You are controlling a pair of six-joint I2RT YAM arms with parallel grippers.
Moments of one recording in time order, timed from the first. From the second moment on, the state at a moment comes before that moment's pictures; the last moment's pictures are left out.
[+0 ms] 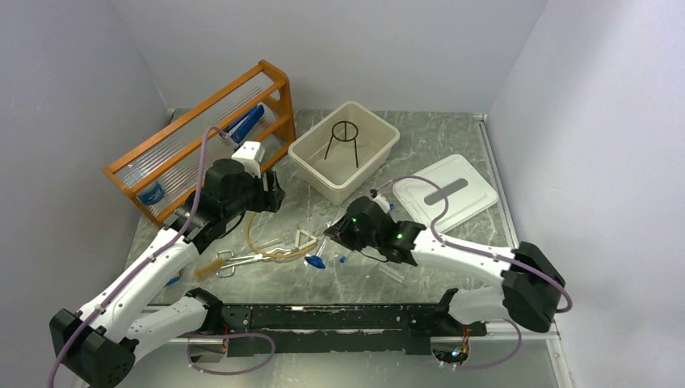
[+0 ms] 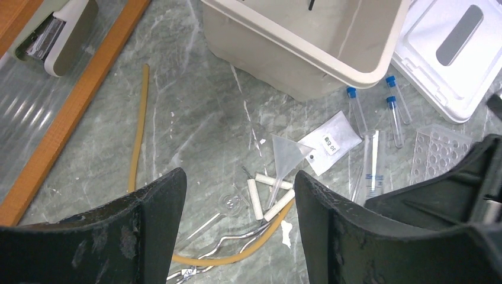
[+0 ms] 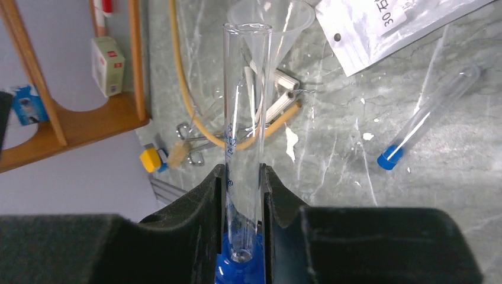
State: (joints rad) left arm -0.53 0.96 0.87 -0.41 -0.07 -0.31; right arm 0.96 1.32 0.73 -0.15 0.15 1.37
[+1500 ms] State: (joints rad) left arm -0.53 0.82 0.81 -0.30 -0.10 -0.31; right arm 0.59 1.94 1.56 -0.47 0.37 0.99
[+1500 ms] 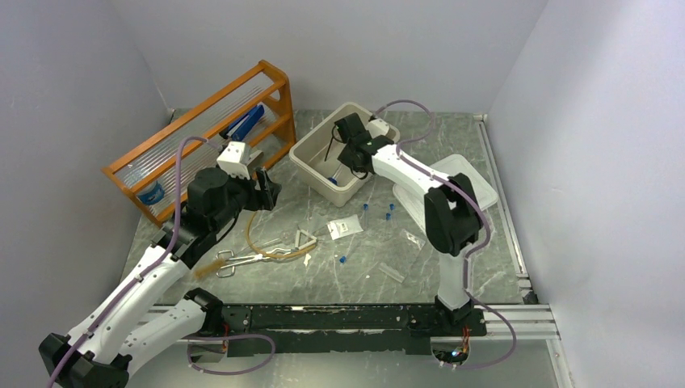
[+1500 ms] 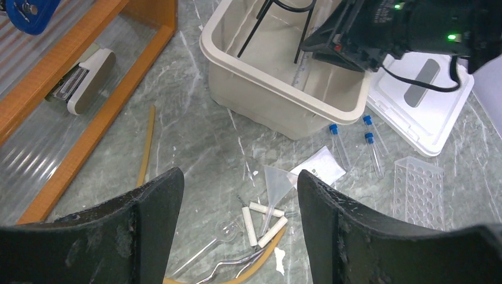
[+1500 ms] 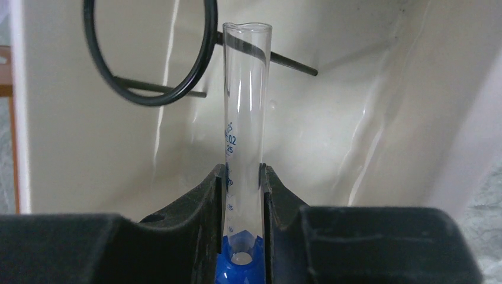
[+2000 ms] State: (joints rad) left arm -0.53 0.81 0.81 -0.30 -0.11 -0.30; right arm 0.56 2.13 1.73 -0.67 0.39 1.14
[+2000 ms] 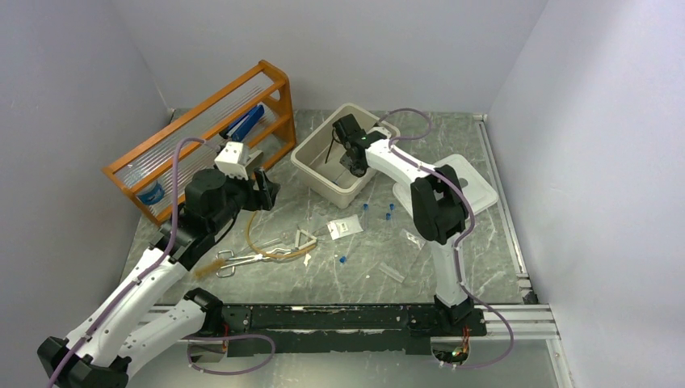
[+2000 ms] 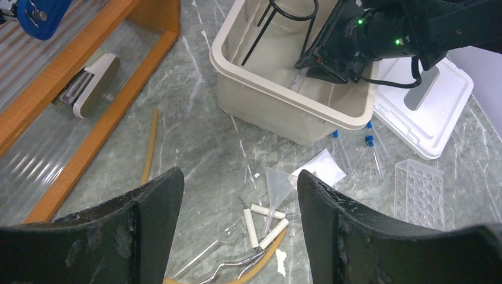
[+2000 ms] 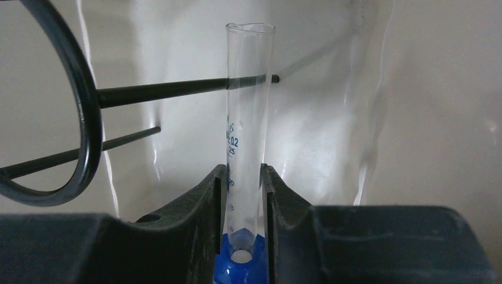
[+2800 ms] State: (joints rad) left arm -0.53 0.82 0.81 -0.30 -0.11 -0.30; right arm 0.56 1.88 1.73 -0.63 0.40 1.03
